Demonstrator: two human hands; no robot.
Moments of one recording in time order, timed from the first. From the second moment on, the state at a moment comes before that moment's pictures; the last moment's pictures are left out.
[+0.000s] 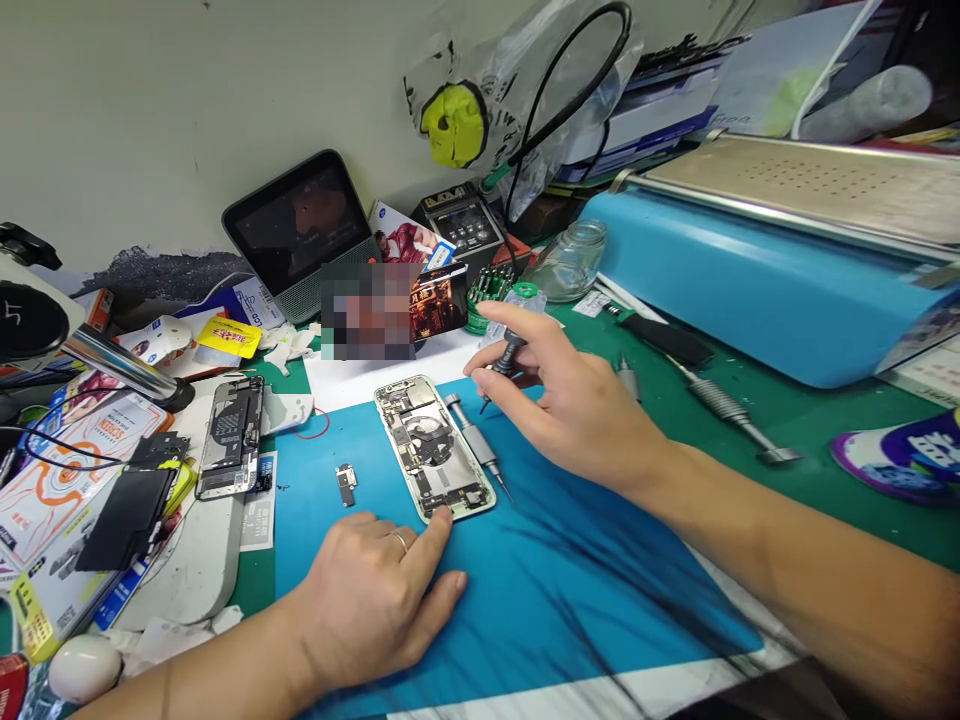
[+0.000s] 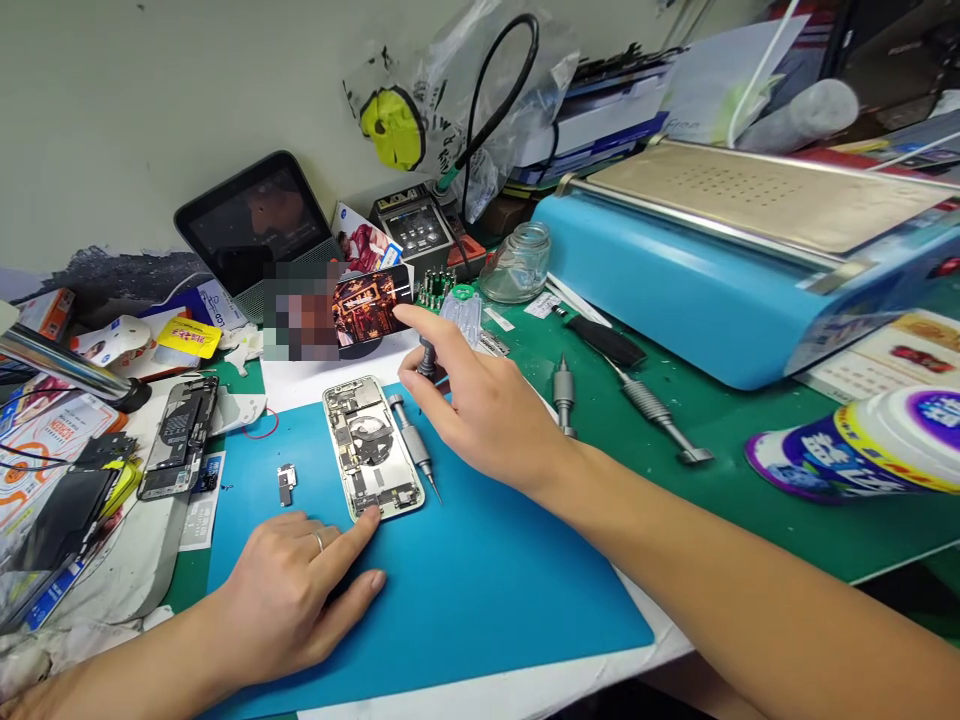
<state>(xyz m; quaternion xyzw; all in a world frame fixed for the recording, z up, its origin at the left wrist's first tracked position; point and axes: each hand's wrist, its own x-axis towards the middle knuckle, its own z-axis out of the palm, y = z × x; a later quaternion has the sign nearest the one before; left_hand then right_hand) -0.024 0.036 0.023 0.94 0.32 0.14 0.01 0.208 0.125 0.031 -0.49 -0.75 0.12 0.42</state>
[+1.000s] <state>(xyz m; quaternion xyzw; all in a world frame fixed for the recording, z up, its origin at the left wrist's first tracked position) -0.024 0.036 0.021 0.94 0.32 0.14 0.01 0.206 0.123 0.030 -0.49 -0.75 0.14 0.42</state>
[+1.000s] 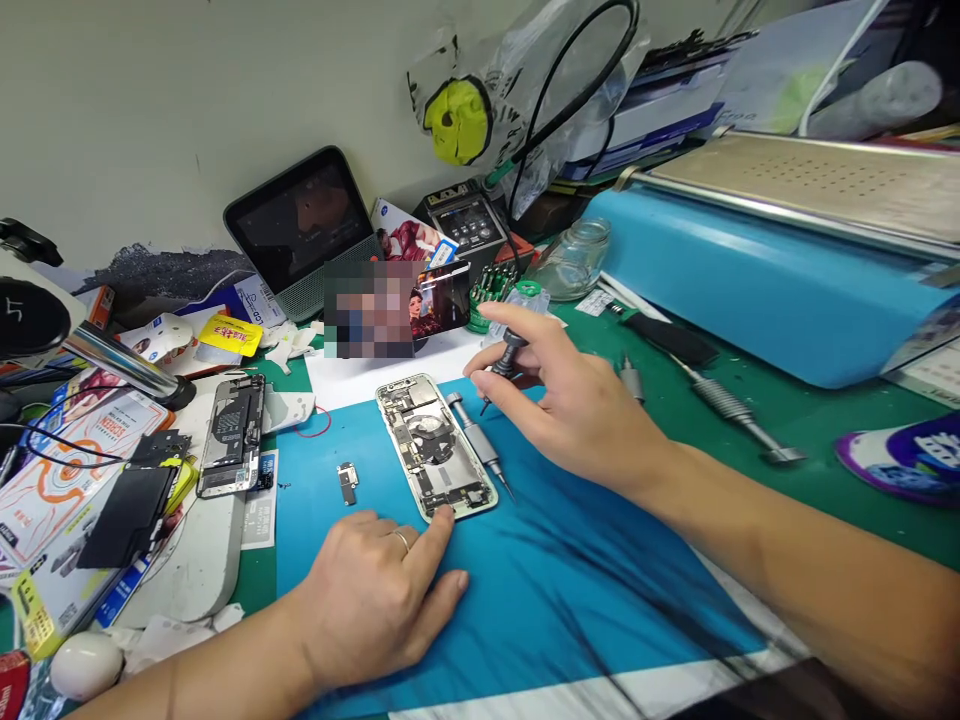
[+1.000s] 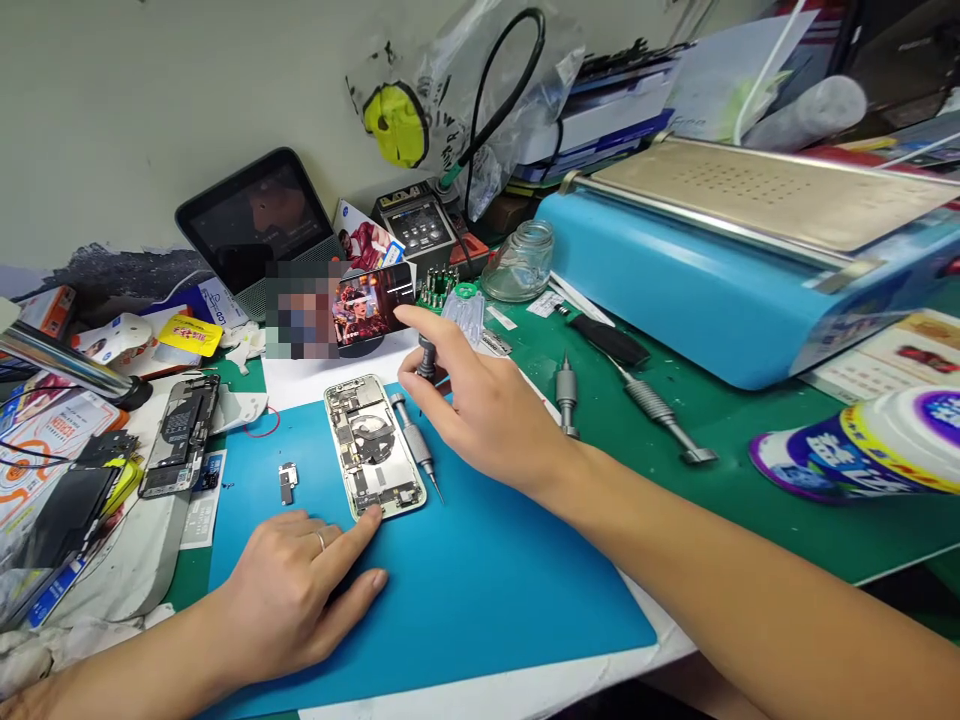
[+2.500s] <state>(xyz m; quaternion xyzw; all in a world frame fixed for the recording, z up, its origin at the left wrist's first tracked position) -0.024 0.036 0.022 0.94 0.32 0.13 0.02 0.187 0.096 0.016 -0.25 -0.80 0.25 0.48</state>
